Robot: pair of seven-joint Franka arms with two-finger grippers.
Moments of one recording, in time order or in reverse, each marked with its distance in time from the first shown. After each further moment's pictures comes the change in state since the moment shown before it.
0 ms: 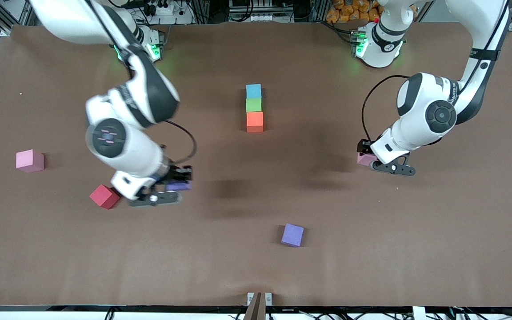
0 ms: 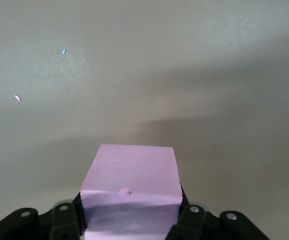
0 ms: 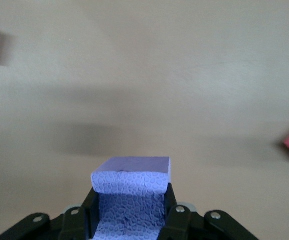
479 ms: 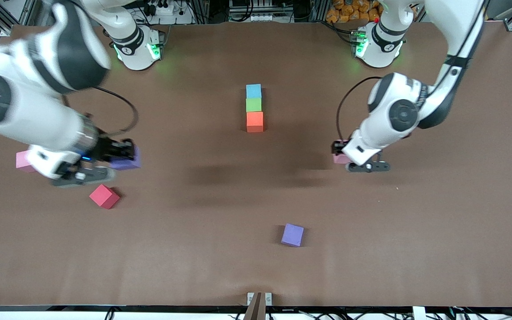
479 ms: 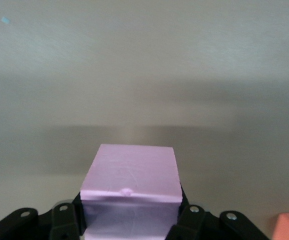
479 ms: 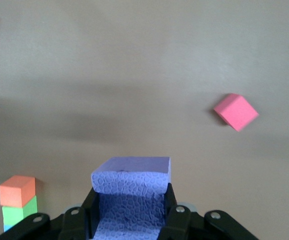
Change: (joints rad) left arm -0.175 0.075 -0.005 0.077 -0.001 0.000 -0.393; right arm -0.085 -0.199 -0.112 -0.019 0.063 -0.228 -0.200
